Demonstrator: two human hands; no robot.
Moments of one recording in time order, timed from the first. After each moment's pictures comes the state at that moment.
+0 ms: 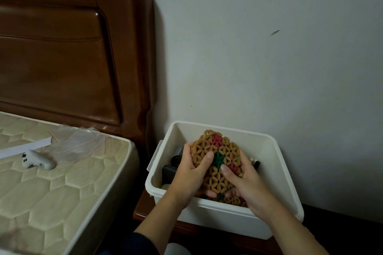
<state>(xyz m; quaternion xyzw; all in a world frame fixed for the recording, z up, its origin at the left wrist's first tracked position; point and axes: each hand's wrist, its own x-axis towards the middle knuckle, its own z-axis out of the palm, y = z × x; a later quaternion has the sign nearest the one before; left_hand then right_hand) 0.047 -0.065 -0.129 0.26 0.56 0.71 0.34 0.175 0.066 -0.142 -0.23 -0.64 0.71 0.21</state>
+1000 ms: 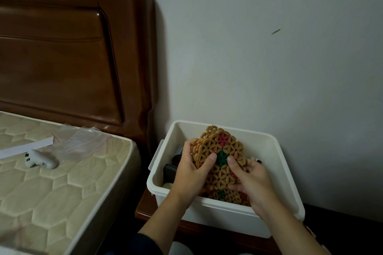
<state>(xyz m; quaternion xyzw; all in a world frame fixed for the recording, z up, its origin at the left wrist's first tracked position) 0.051 -0.066 -0.130 0.30 0.58 0.71 0.25 0.173 0.076 -0.157 -0.34 -0.59 0.68 0.28</state>
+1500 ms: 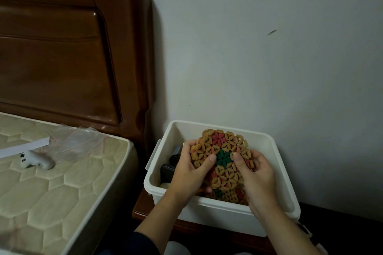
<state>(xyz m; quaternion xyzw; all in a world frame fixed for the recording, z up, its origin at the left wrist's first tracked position) 0.054 -0.067 -0.126 0.28 0.57 0.70 0.32 0.178 0.073 -0.152 -0.31 -0.60 0.62 0.41</state>
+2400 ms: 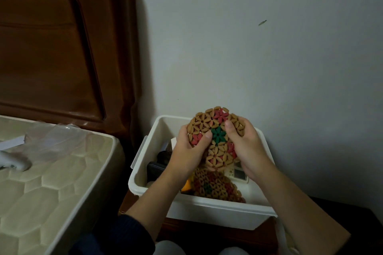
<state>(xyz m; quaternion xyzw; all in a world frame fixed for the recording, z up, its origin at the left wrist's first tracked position) 0.041 -0.022 -0.109 0.26 0.57 0.72 0.31 0.148 0.115 -0.096 -0.31 -0.64 0.62 0.33</state>
